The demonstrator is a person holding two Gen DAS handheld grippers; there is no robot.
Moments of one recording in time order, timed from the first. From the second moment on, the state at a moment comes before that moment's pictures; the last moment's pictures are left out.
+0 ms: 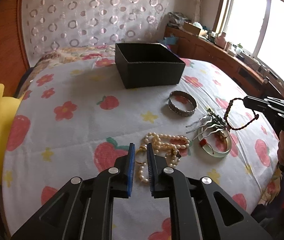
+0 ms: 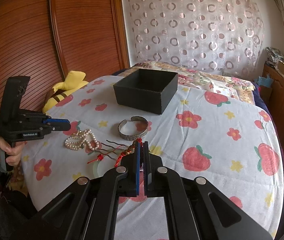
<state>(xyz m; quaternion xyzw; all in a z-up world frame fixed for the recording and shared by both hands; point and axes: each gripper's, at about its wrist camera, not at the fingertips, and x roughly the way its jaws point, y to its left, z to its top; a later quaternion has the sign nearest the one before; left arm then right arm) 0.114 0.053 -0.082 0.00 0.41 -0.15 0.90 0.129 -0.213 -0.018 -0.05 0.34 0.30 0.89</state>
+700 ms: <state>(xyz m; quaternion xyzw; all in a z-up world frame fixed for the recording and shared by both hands) 0.132 0.061 -0.084 -0.03 0.41 -0.14 0.90 0.132 -0.211 -0.016 -0.05 0.33 0.30 0.89</state>
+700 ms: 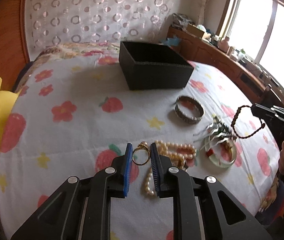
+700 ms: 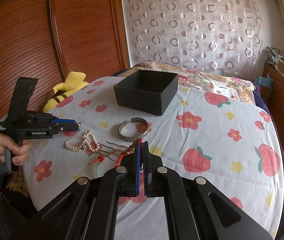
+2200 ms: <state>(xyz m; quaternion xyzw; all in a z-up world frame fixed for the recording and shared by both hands) 0.216 0.045 -0.038 -0.01 0.36 -0.11 0.93 0.296 -0.140 -0.008 -0.06 0.34 0.26 0.90</state>
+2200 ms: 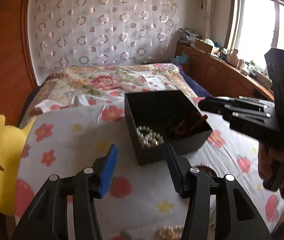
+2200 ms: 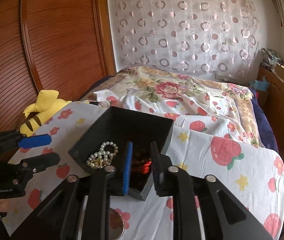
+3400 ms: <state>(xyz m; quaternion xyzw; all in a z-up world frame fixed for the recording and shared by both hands) 0.095 0.043 -0.086 0.00 0.37 -0.11 0.92 0.195 -0.180 -0.072 -0.03 0.47 0.30 0.83</state>
